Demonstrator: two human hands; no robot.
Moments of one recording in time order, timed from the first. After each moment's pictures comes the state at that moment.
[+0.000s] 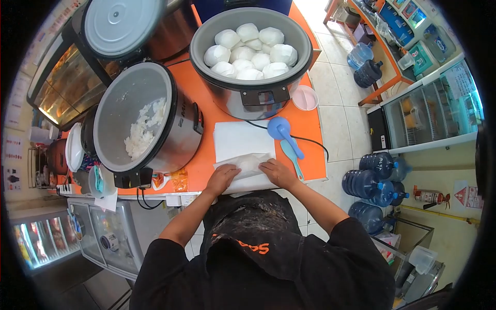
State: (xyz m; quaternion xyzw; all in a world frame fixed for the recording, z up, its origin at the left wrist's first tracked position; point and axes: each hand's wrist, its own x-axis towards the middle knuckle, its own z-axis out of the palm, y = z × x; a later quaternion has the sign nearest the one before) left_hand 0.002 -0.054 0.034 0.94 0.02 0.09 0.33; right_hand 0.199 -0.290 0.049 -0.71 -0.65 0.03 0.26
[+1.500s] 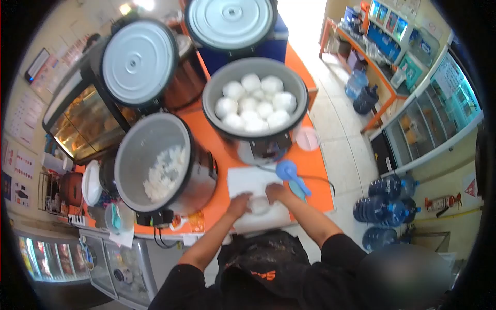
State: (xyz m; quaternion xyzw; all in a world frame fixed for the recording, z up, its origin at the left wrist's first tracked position) left_hand 0.058 -0.021 -0.017 0.91 0.10 -0.06 0.40; right_hand 0.255 -0.174 -0.005 -0.77 -0.53 0.35 -0.07
